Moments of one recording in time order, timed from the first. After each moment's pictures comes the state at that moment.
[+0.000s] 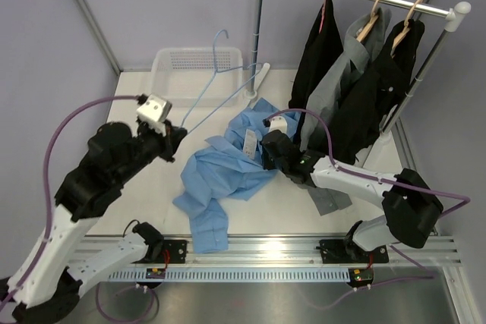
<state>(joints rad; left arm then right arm) -0.64 0.71 1.22 -0.75 -0.06 -0.06 0.85 1.44 0.88 -0.14 0.34 0.49</state>
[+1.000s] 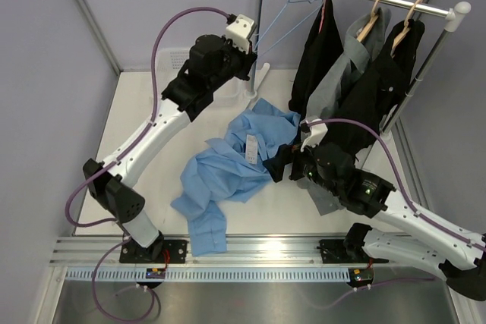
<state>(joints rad) -0.64 1.64 1.79 -0.25 0.02 0.02 0.95 0.85 0.83 -0.33 0.24 0.48</state>
